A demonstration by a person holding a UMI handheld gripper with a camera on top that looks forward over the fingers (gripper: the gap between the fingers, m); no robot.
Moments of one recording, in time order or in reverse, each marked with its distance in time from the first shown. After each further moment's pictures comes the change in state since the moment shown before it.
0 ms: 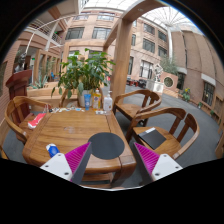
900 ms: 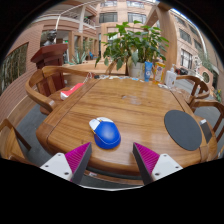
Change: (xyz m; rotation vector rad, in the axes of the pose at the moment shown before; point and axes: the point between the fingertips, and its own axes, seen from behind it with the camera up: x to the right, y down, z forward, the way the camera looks) arm -0.280 0.150 0.119 -0.194 -0.422 -0.136
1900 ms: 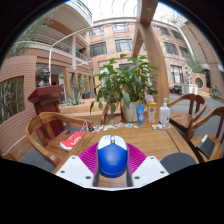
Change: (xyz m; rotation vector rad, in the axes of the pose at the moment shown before) arm 0.041 -0.205 -0.023 0.394 -0.012 0.143
